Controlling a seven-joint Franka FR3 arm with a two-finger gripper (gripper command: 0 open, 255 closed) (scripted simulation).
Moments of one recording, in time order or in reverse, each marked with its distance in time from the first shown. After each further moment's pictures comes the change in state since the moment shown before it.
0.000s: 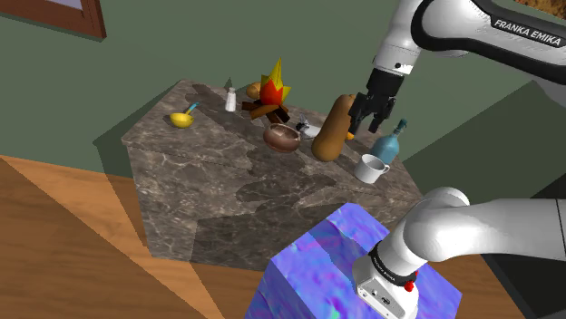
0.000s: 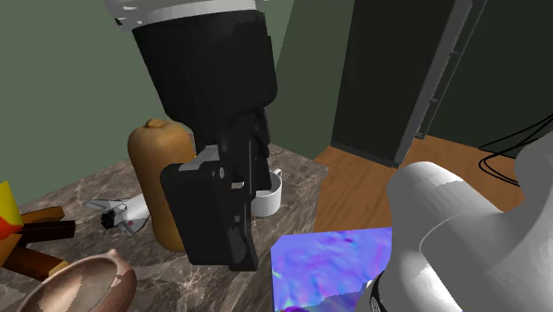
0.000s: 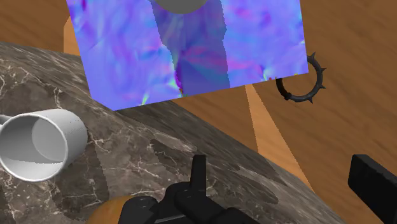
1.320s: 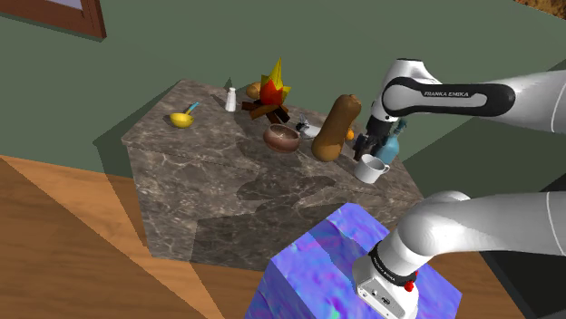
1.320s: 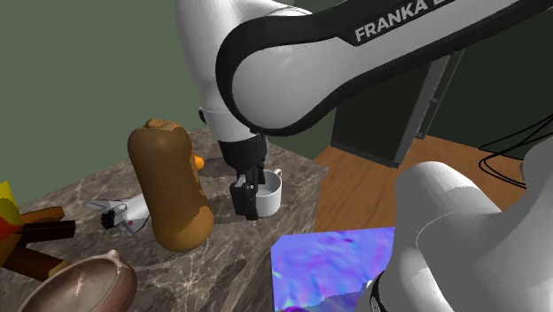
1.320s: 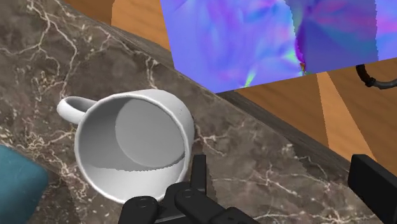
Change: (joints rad) arm -0.168 0.111 -0.260 -0.316 -0.329 0.463 -0.257
